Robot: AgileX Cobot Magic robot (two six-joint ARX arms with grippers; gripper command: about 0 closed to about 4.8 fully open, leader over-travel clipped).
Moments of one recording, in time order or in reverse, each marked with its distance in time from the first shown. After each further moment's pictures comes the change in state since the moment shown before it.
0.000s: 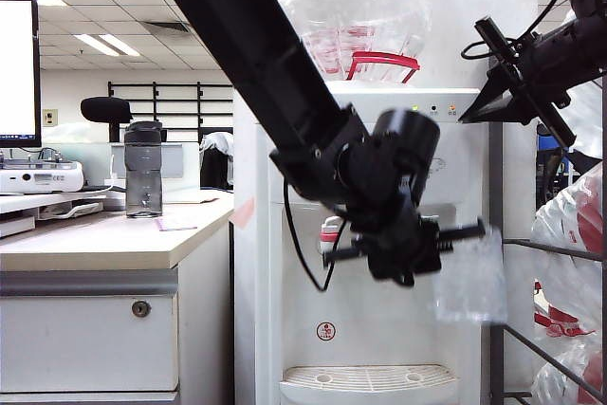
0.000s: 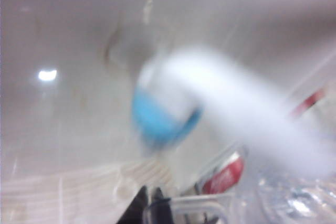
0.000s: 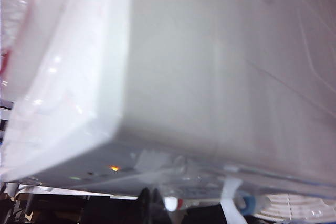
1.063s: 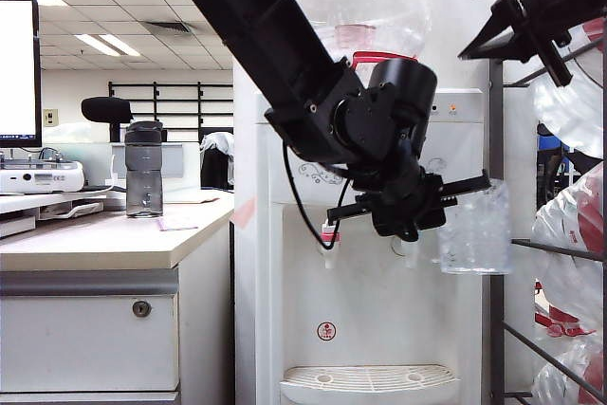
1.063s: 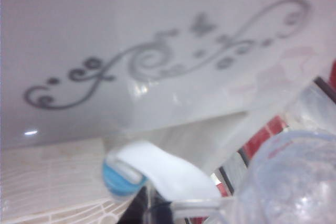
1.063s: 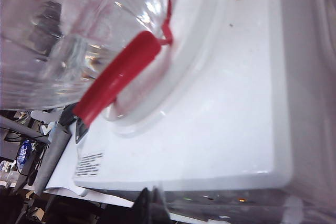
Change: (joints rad) left arm -0.013 -0.091 -0.031 0.040 0.002 0.045; right arm -0.007 -0.100 0.077 -0.024 -0.045 0.000
